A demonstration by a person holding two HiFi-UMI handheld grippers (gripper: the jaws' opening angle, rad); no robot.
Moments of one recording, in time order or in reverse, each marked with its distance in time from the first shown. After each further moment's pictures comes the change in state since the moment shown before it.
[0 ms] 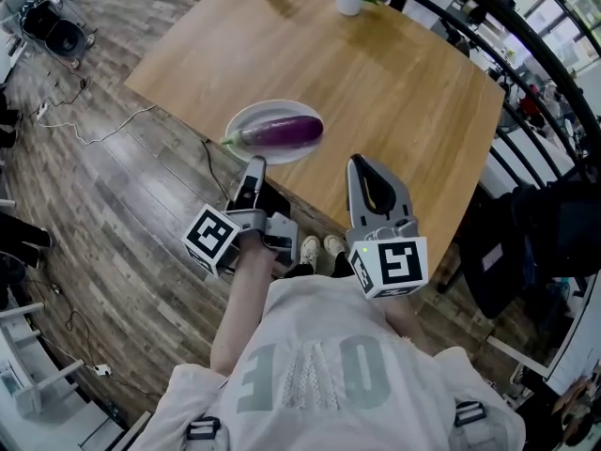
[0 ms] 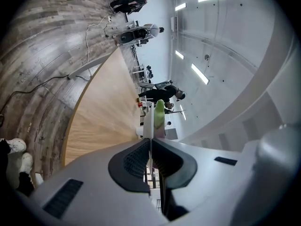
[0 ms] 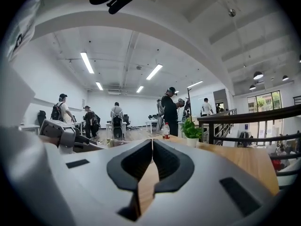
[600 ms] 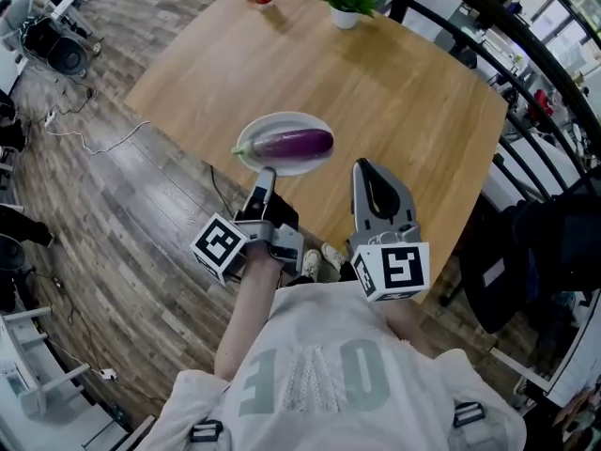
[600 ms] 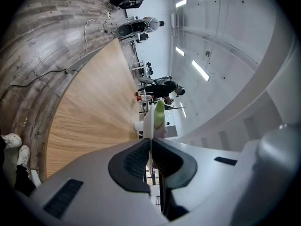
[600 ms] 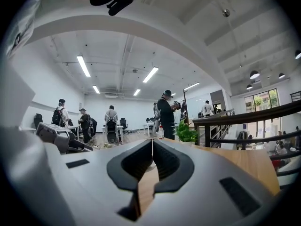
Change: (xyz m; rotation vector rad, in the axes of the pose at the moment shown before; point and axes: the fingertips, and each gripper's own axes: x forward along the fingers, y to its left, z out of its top) left arm 0.040 -0.005 -0.026 -0.011 0.038 -0.004; right arm 0.022 -0.046 0.008 0.029 -0.038 -0.025
